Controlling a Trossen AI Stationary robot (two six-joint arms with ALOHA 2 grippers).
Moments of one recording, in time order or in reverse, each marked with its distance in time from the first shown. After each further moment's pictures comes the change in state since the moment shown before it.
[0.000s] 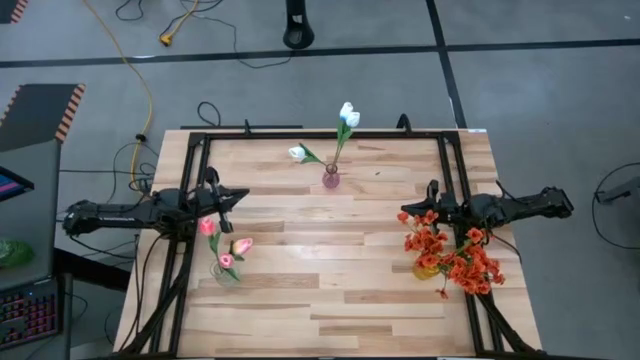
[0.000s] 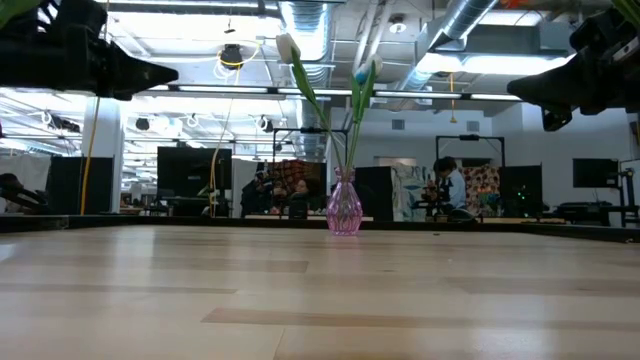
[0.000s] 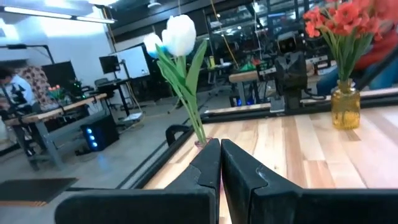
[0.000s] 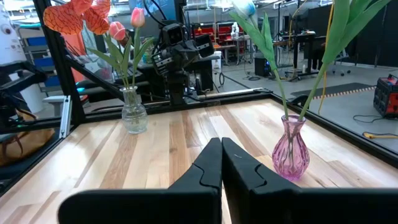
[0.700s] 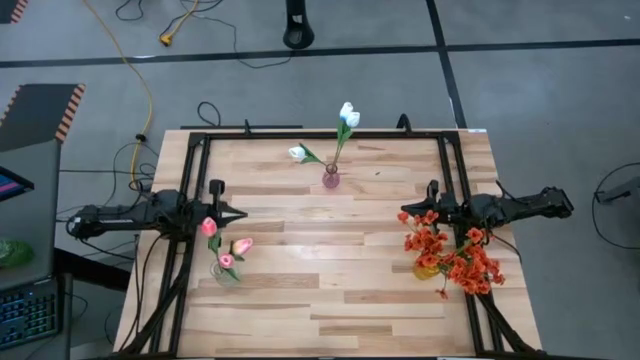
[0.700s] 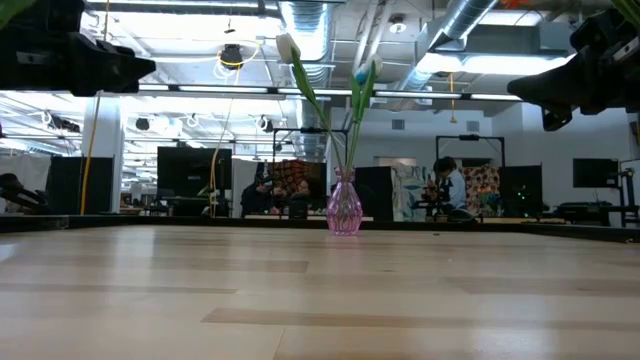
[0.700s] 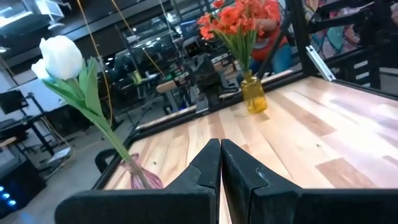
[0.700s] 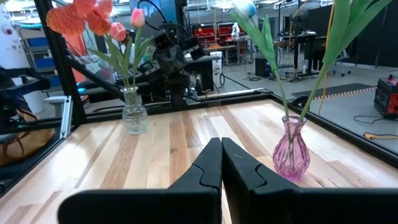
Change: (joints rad) left arm 0.000 -0.116 0.003 -0.186 0.363 0.110; right arm 0.002 -0.001 -0.001 0.000 0.000 0.000
